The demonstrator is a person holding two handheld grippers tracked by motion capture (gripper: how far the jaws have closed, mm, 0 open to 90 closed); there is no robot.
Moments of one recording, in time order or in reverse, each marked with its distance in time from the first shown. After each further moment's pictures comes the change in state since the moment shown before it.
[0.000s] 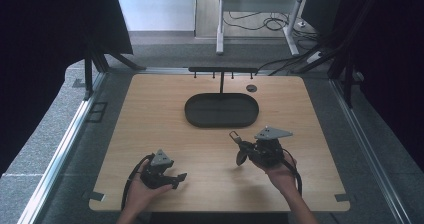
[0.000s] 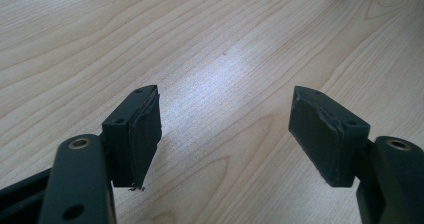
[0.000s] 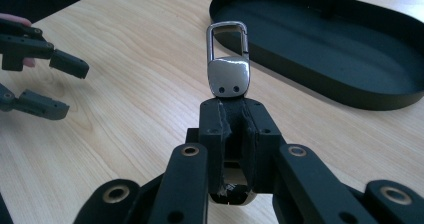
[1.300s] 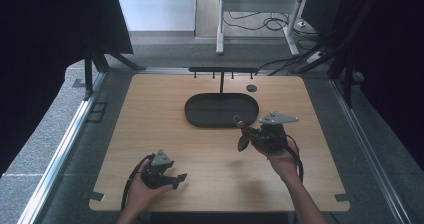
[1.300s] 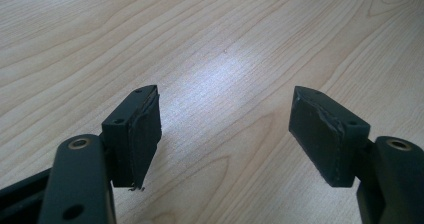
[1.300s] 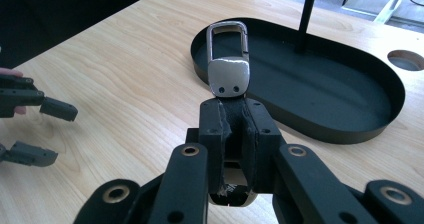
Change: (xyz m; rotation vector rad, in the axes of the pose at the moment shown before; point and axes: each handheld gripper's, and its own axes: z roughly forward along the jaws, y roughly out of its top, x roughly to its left) left arm 0.000 0.000 0.001 0.006 0.001 0.002; right arm -0.017 0.033 -0.006 -0.060 -0.030 0.026
